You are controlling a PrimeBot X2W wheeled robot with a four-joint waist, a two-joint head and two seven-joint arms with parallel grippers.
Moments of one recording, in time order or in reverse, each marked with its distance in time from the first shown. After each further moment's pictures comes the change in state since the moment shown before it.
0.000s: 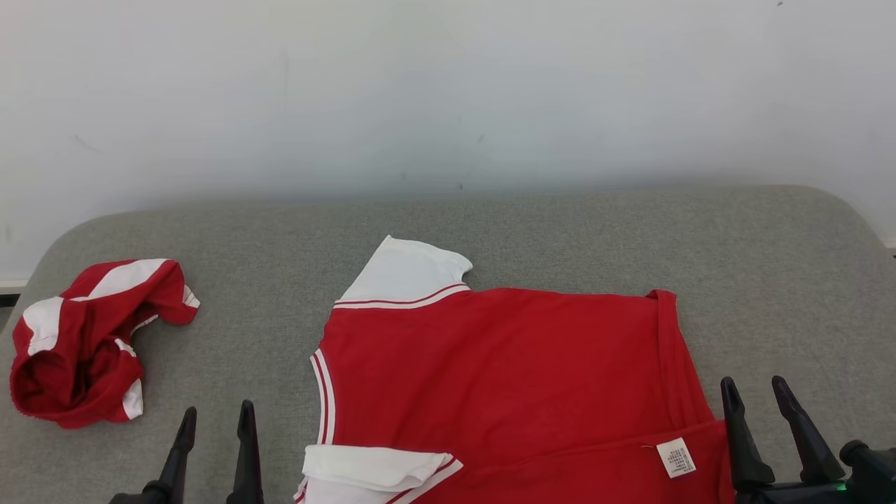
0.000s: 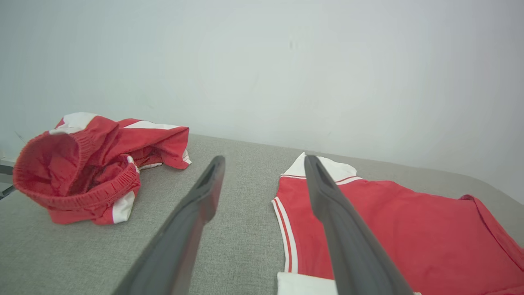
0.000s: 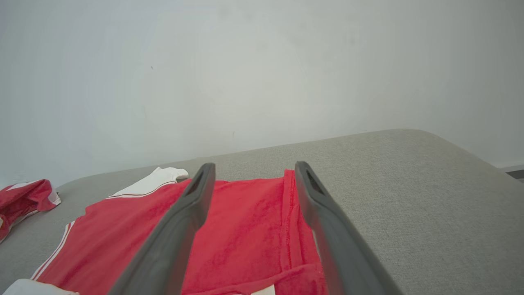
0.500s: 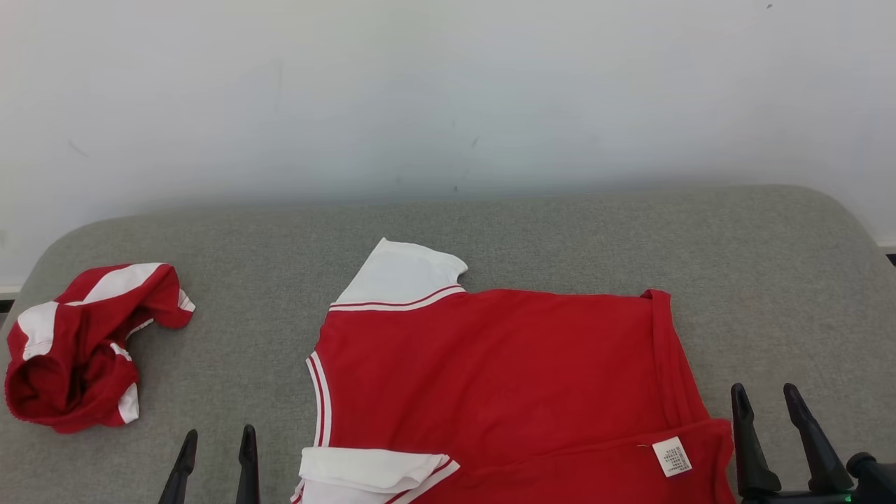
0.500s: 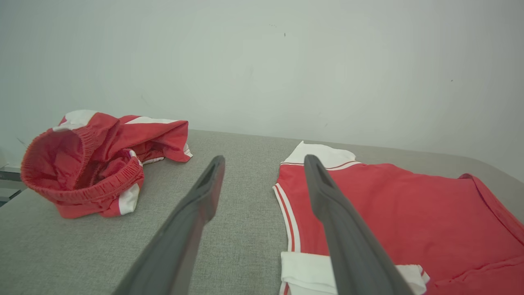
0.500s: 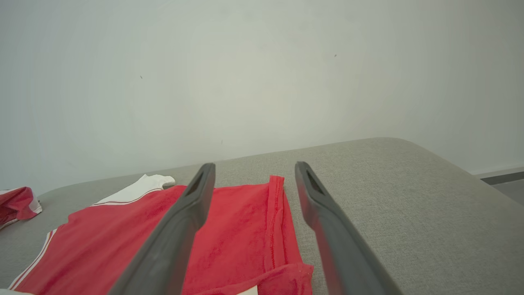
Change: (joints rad) left arm 0.060 -0.010 0.029 -0.018 0.065 -0.036 0.000; right arm 0.014 0.025 -0.035 0.016 -0.045 0.000 -0.045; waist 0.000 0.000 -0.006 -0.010
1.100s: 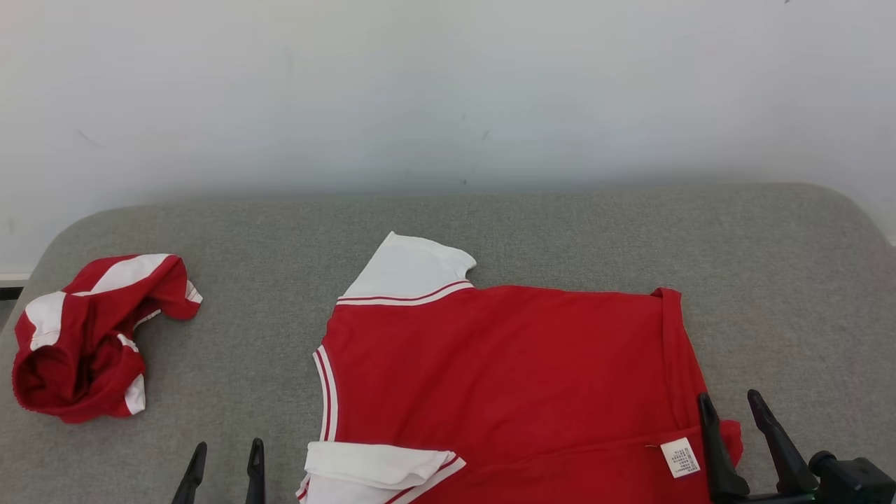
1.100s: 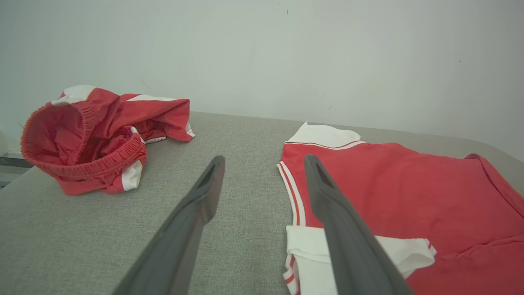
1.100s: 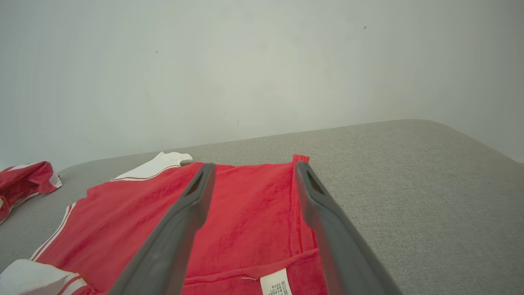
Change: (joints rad) left arm 0.008 -0.032 0.028 0.048 0.051 -0.045 0.000; right arm -0.030 0.001 0.072 0.068 -0.001 0.000 -0.004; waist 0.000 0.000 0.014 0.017
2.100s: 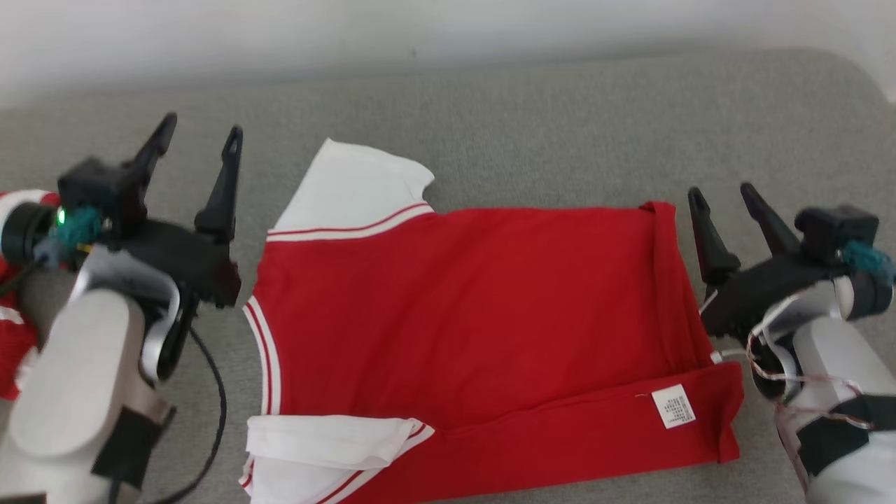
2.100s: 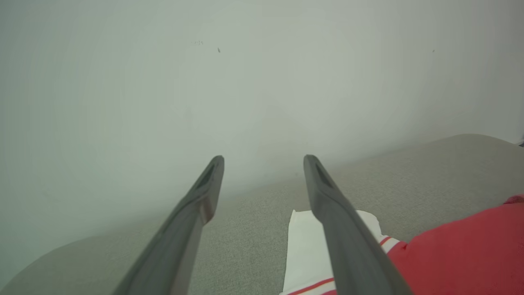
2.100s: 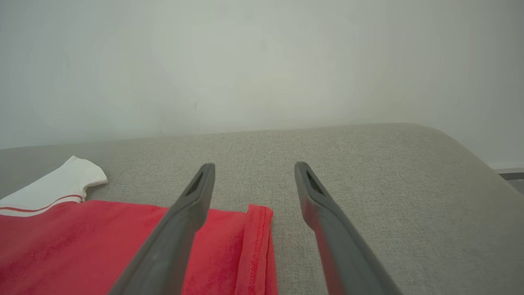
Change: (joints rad) left arm -0.768 0.221 -0.190 0.229 -0.094 -0.033 0.199; right arm -0.620 -0.087 0.099 0.376 0.052 0.000 0.157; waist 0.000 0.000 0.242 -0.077
